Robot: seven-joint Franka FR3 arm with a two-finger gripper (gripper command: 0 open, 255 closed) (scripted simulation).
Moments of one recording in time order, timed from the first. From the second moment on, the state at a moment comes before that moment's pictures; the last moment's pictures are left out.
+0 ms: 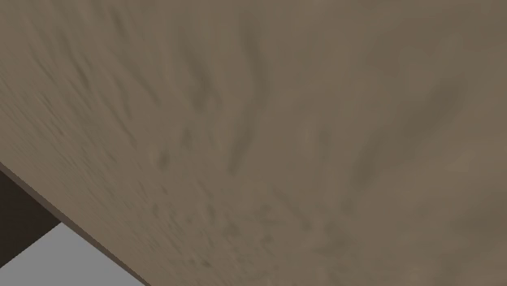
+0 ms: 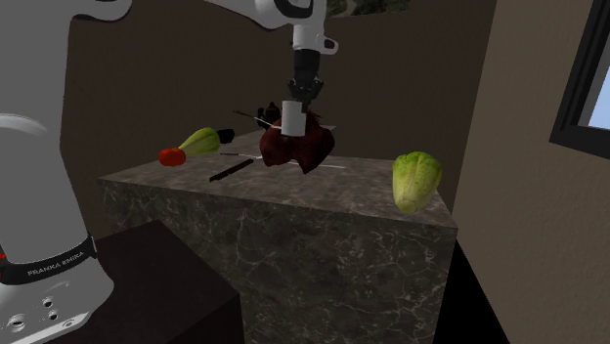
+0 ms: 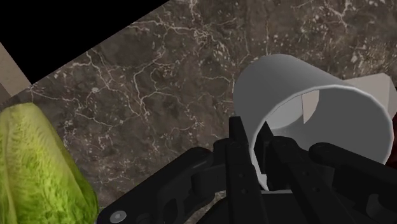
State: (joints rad) arm -0.06 0.28 -0.16 -1.41 0.05 1.59 -0.22
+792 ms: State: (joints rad) arm 0.10 0.14 -0.06 -1.59 0.04 1.63 0.05
